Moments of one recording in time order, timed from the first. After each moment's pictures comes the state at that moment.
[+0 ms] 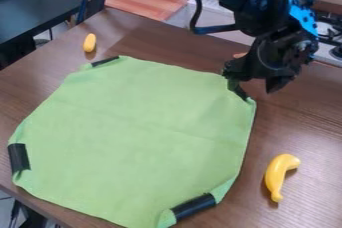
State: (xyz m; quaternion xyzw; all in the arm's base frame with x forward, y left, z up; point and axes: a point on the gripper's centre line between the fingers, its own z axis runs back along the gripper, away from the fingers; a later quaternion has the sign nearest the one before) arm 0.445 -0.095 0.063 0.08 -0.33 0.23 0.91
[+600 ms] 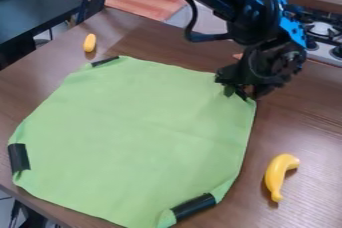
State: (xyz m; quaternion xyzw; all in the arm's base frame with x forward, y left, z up) arm 0.441 -0.085 0.044 0.09 -0.31 0.23 0.92
